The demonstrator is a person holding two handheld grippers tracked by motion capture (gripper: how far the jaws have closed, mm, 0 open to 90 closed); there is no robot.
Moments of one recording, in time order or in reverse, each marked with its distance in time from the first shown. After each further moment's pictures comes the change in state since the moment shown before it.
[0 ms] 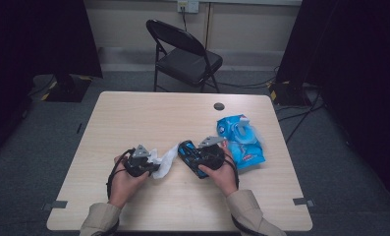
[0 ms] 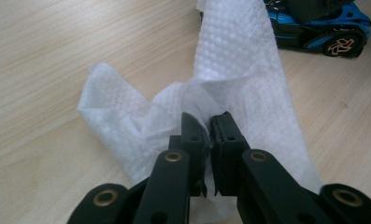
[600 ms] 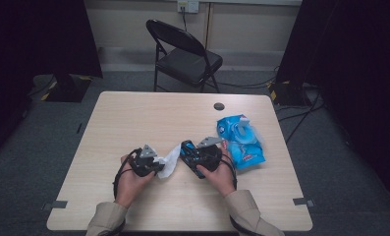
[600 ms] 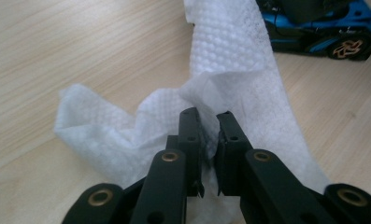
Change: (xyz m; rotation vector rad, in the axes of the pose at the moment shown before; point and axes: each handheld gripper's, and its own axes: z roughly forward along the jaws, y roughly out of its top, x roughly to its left) left arm -0.011 0.008 0.016 0.017 0.049 0.026; right arm 0.006 0.001 0.002 -0.002 -0.040 0.011
